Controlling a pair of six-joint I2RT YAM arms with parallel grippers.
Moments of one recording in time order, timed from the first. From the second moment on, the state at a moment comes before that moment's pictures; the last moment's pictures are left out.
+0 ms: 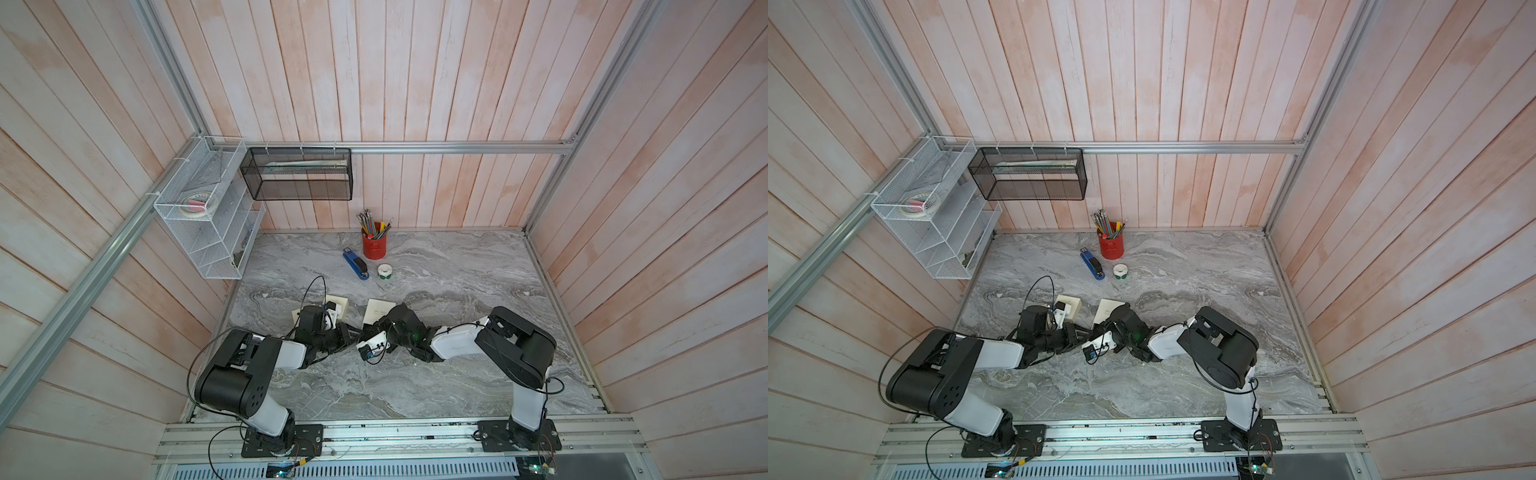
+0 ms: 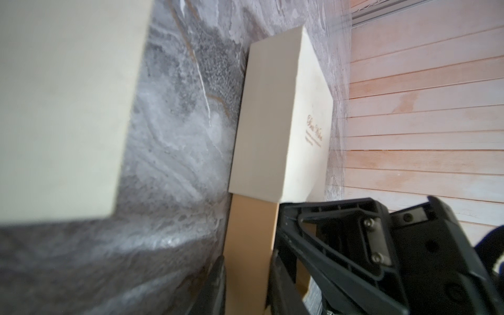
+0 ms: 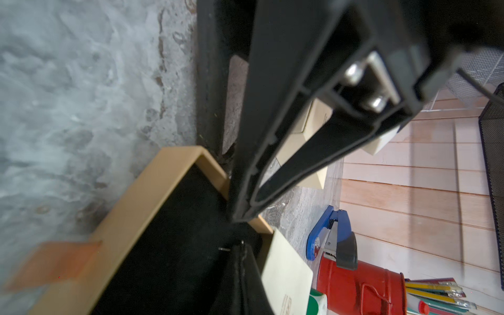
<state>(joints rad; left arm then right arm) -0.26 1.58 0.39 0.44 0.70 -0.74 0.95 1.92 0.87 0.47 -0.09 -1.32</state>
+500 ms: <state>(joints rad) -0.26 1.58 0.39 0.44 0.70 -0.74 0.95 1.90 0.87 0.40 -0.12 -1.34</state>
